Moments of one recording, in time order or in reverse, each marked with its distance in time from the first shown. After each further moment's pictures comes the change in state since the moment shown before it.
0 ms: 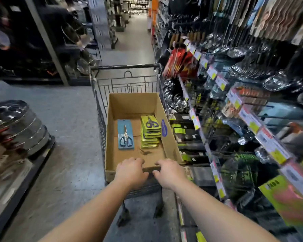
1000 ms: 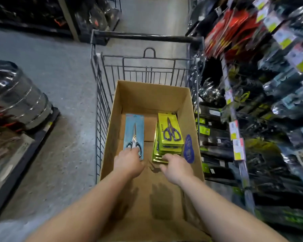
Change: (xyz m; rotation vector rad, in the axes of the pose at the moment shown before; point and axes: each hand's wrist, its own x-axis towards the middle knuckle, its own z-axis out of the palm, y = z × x) left_hand 0.271 -0.076 -0.007 -0.170 -0.094 -0.309; right_hand 0.288 -0.013 -0.022 -0.048 -0.241 -0.015
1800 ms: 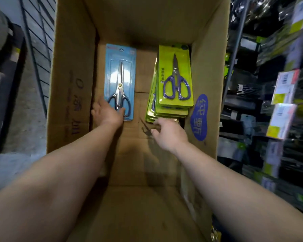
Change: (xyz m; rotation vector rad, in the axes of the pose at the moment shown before) left_hand 0.151 -0.029 0.105 -0.353 0.079 -0.576; right_hand 0.127 0.042 0.061 0.072 -0.221 0.008
